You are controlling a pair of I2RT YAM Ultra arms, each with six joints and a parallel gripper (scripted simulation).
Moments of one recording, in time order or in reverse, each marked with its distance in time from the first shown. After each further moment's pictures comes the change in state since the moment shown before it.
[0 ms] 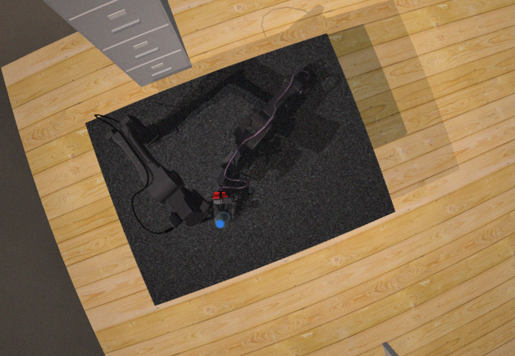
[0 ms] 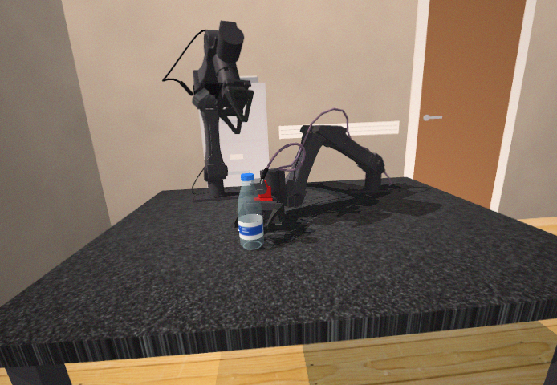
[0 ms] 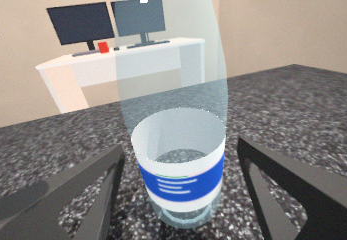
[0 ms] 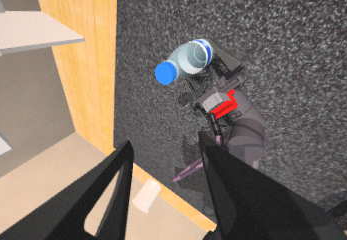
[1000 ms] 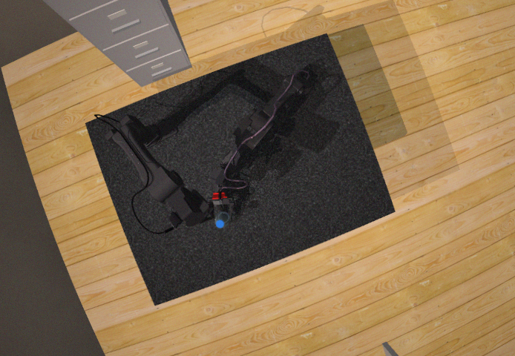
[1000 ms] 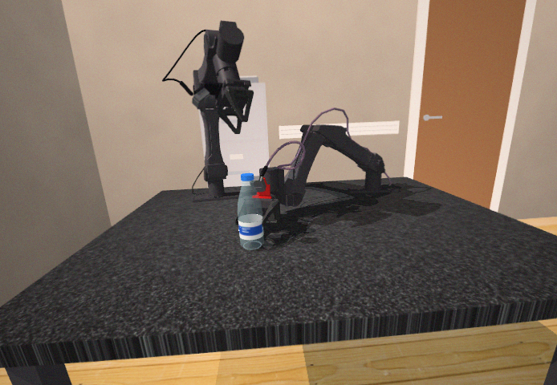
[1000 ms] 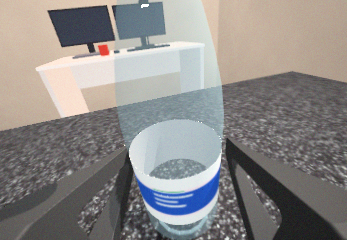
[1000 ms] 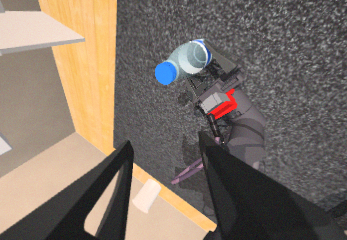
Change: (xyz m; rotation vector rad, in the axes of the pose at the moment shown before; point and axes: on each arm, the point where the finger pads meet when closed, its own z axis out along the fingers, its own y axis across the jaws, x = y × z) left arm -0.008 -0.003 0.003 0.000 -0.017 -0.014; right arm 0.000 0.000 0.000 0.000 0.000 0.000
